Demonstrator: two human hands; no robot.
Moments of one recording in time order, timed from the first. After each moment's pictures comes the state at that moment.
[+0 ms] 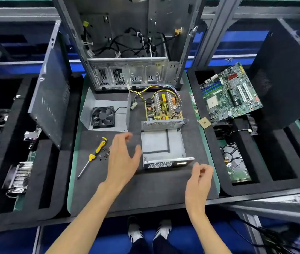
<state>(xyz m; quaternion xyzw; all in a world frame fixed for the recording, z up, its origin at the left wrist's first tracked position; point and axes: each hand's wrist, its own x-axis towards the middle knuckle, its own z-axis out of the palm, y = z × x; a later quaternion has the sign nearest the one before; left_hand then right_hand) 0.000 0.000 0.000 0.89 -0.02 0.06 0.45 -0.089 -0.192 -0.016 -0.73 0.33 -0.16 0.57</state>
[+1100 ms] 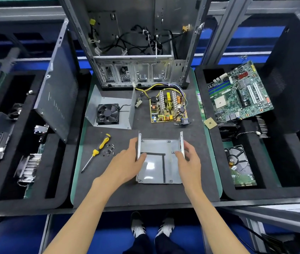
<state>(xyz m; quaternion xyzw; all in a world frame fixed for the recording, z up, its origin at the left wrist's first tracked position) 0.000 0.003 0.012 0.94 -0.04 -0.21 0.27 -0.036 -0.200 -0.008 -0.71 0.26 0.01 0.66</state>
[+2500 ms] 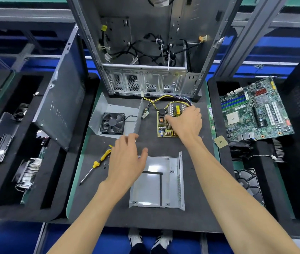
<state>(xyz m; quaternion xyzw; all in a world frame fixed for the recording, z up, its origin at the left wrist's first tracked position) 0.038 -0.015 0.039 0.97 0.05 -0.02 0.24 0.171 -0.190 0.011 -0.95 0.20 0.00 0.25</state>
